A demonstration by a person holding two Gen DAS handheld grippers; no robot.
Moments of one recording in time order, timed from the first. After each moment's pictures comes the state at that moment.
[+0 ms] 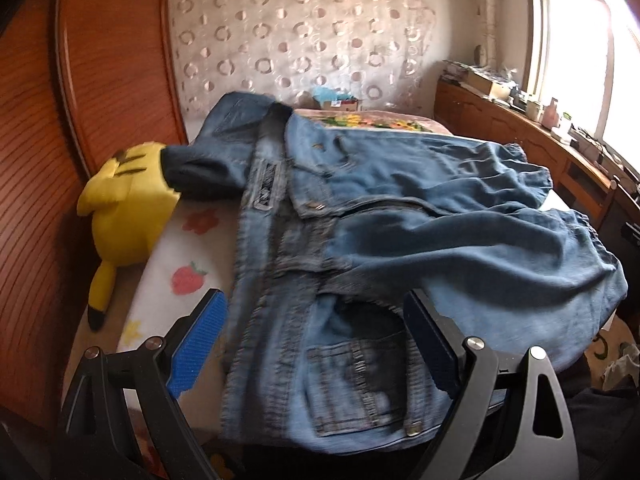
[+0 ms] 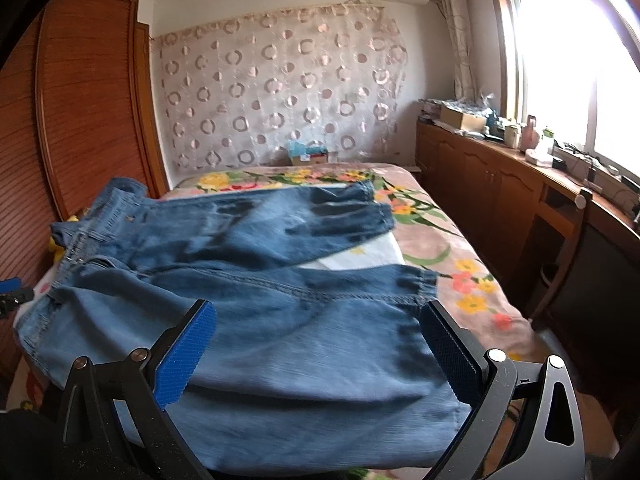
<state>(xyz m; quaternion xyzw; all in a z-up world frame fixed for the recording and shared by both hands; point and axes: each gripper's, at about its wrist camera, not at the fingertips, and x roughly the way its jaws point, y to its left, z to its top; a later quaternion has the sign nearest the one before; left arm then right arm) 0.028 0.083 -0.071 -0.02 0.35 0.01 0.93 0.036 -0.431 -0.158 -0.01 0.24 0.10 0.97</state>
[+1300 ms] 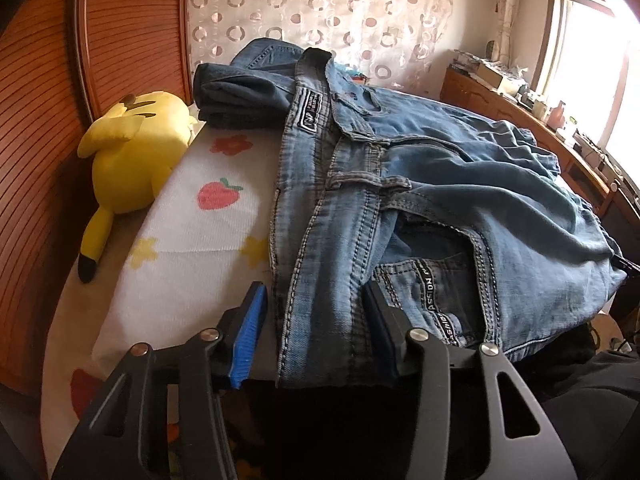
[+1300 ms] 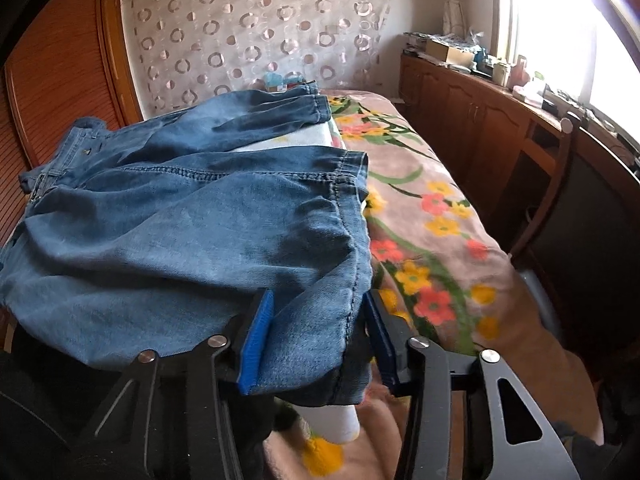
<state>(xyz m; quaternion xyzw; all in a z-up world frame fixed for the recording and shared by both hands) 0.005 0.120 -0.114 -0.06 0.40 0.00 0.92 0.033 -0.466 -0.141 0.00 0.36 0.09 0.93</state>
